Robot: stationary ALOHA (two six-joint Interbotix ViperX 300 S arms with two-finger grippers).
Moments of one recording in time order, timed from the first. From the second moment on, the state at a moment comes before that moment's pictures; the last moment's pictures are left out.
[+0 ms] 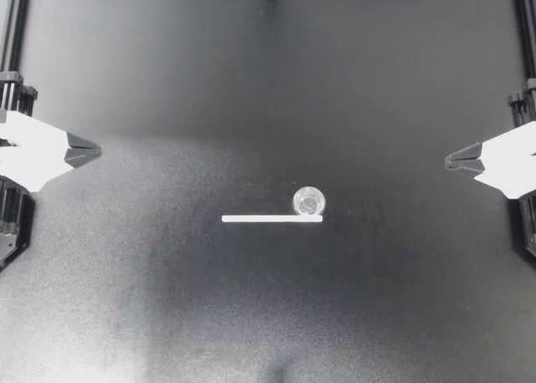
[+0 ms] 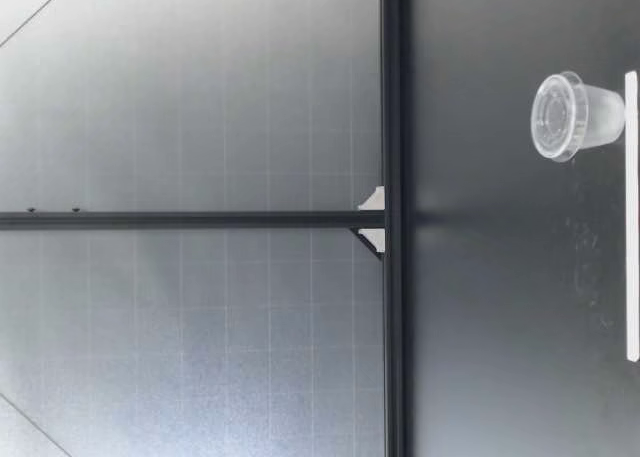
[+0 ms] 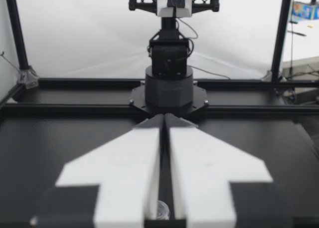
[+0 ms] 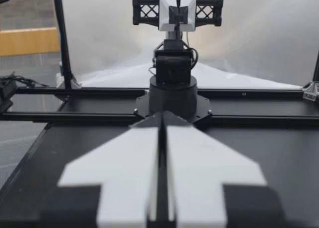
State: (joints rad) left arm 0.00 -0.96 1.17 0.00 -0.30 0.00; right arm 0.00 -0.96 1.17 0.00 -0.30 0.00
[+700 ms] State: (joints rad) left arm 0.00 -0.38 1.15 0.00 -0.37 0.01; right arm 0.00 -0.73 1.23 0.01 -0.34 0.00
